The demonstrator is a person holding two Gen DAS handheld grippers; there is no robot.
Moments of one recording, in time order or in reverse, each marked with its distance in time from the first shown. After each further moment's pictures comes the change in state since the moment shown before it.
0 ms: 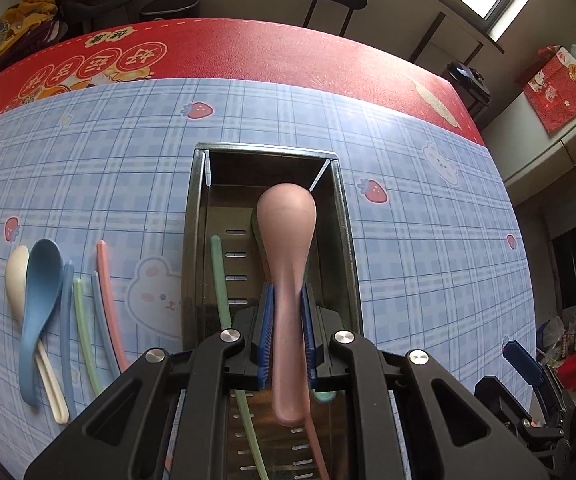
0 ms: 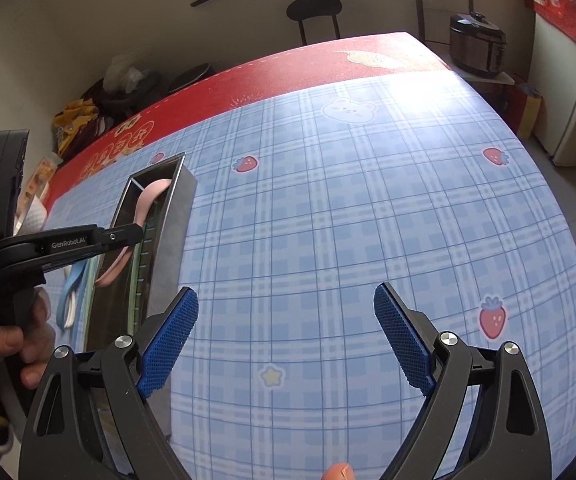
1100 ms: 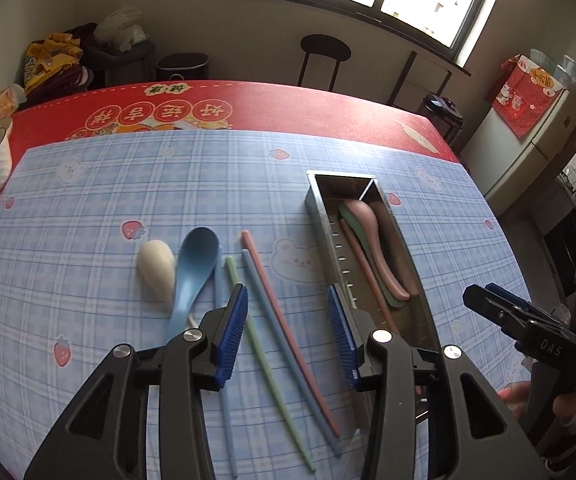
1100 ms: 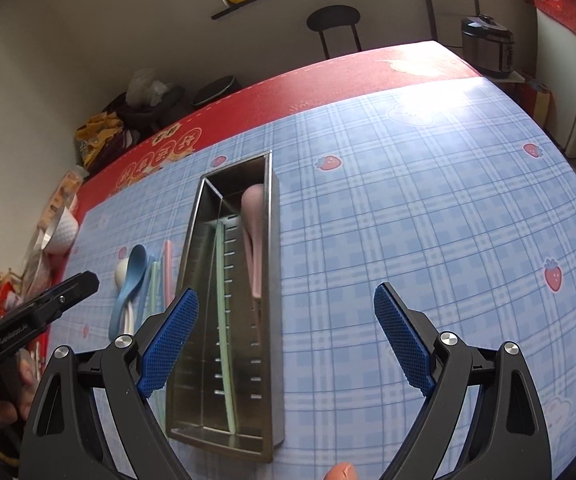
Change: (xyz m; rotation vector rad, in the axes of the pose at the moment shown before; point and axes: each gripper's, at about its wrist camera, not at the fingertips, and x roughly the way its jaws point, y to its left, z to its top) left arm -0.122 0.104 -0.067 0.088 -0.203 -0.014; right arm -0.011 0.094 -0.022 0.026 -0.033 0.088
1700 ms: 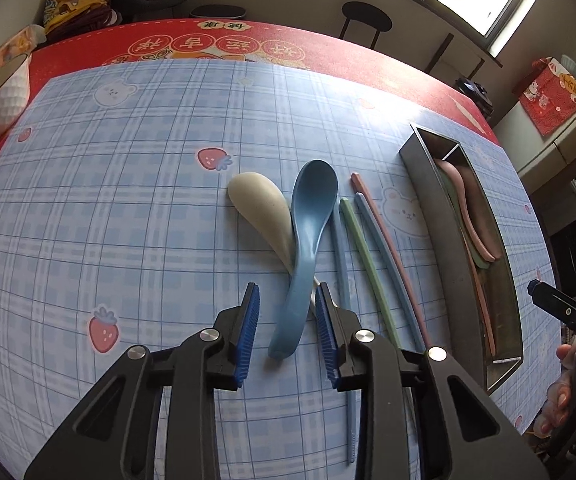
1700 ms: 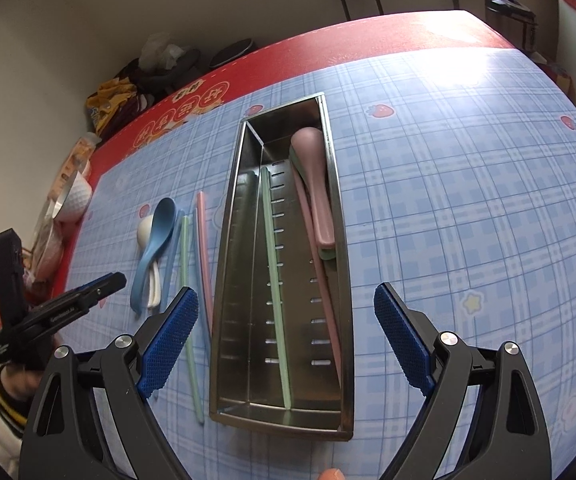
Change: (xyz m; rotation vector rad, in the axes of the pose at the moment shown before) left arm 0.036 0.098 -0.025 -0.079 0.139 -0.005; right arm 0.021 0.029 -0.021 0.000 0.101 0.011
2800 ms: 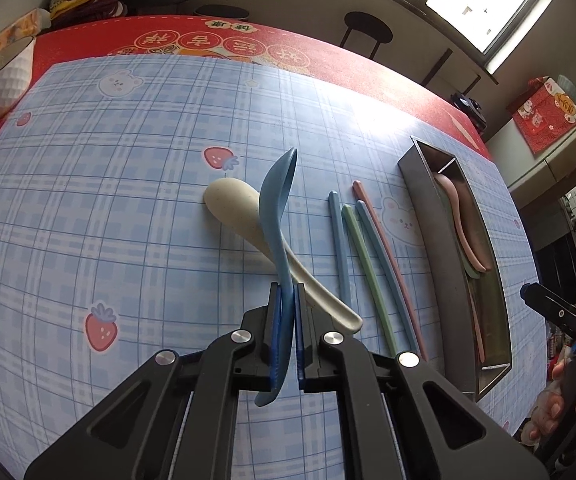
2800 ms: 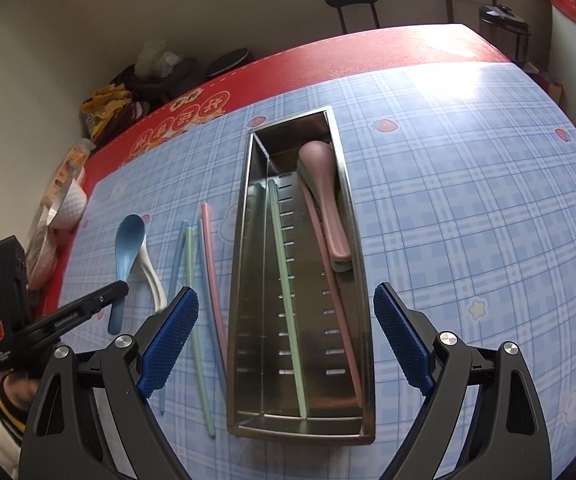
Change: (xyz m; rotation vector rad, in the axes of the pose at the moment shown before) left arm -0.007 0.012 -0.006 -0.043 -0.034 -0.047; right arm 0.002 0.030 0.001 -0.035 -0.030 -0.025
